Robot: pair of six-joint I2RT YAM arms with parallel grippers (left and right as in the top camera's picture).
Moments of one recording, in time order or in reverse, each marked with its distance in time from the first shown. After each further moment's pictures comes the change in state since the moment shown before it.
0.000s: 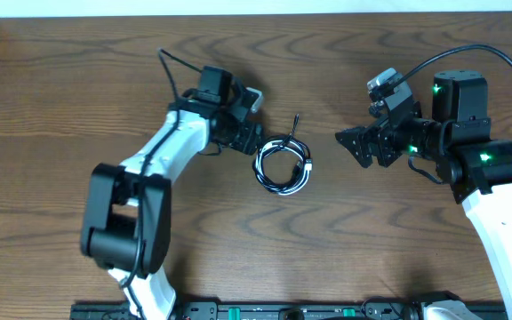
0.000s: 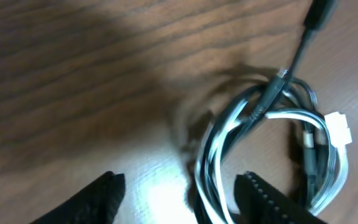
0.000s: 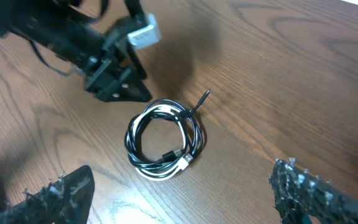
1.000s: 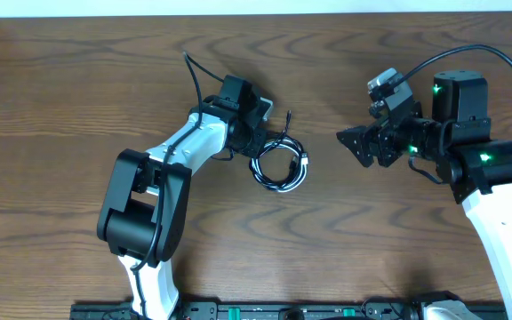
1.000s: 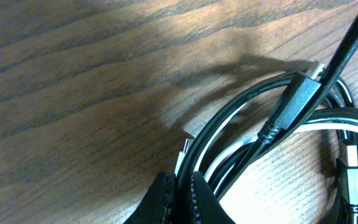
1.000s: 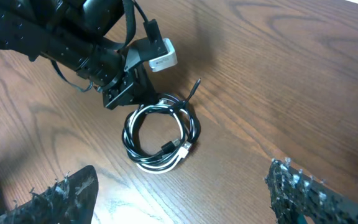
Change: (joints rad) left arm -0.070 0.089 0.000 0.040 -0.111 -0.049; right arm 0.000 0.000 0.000 -0.005 0.010 0.000
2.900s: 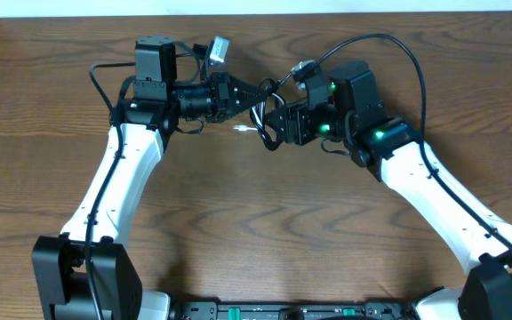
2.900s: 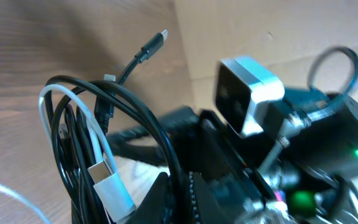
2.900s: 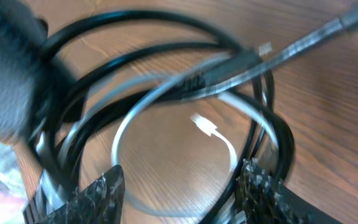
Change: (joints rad) left arm 0.228 -0.382 0.000 0.191 0.879 -0.711; right arm 0.317 0.322 0.001 0.495 0.033 0.547
